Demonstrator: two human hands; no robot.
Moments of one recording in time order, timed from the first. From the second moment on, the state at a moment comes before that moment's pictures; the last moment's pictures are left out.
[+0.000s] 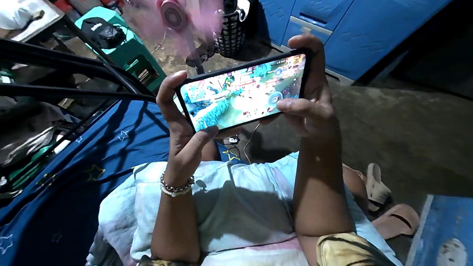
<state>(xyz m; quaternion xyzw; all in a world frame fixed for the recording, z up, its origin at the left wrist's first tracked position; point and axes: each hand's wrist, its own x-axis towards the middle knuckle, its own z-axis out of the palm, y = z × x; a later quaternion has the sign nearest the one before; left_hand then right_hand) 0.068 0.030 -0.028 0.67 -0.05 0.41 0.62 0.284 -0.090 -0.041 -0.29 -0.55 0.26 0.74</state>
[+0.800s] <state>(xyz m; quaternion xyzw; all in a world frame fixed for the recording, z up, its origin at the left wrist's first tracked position) 0.068 0.027 -0.028 0.64 -0.05 0.39 0.66 0.285 -0.097 -0.033 -0.27 -0.54 0.29 0.74</state>
